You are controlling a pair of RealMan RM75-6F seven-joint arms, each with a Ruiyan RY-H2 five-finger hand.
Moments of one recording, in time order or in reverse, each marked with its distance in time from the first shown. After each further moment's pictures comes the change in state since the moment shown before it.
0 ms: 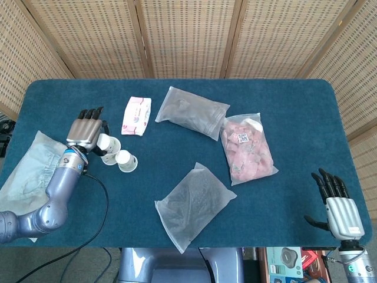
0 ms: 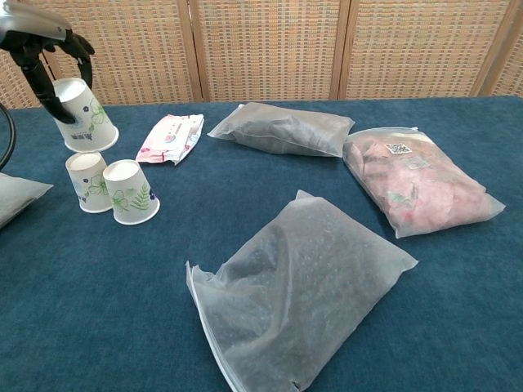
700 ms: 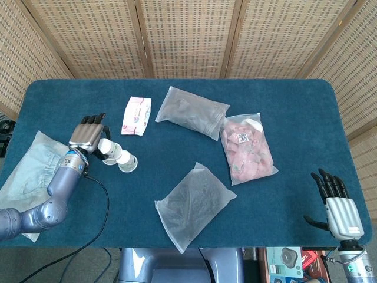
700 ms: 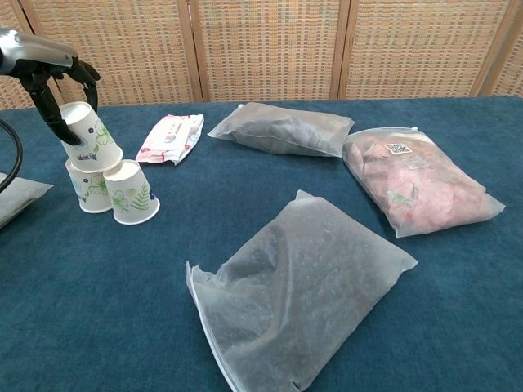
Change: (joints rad) left arm -0.007 -0.045 0.050 0.081 0.036 -0.072 -0.083; right arm -0.001 -0.001 0.002 0.001 -0.001 0.005 0.003
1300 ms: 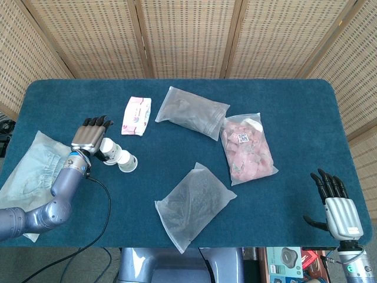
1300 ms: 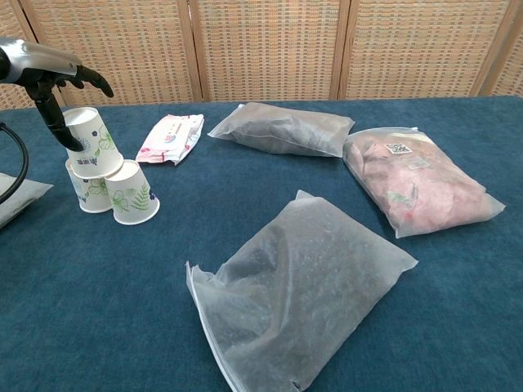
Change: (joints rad) left arm -0.026 -0.027 0.026 0.013 -0.029 0.018 0.001; right arm -0.001 -0.001 -0.002 -0.003 -0.001 0.000 -0.007
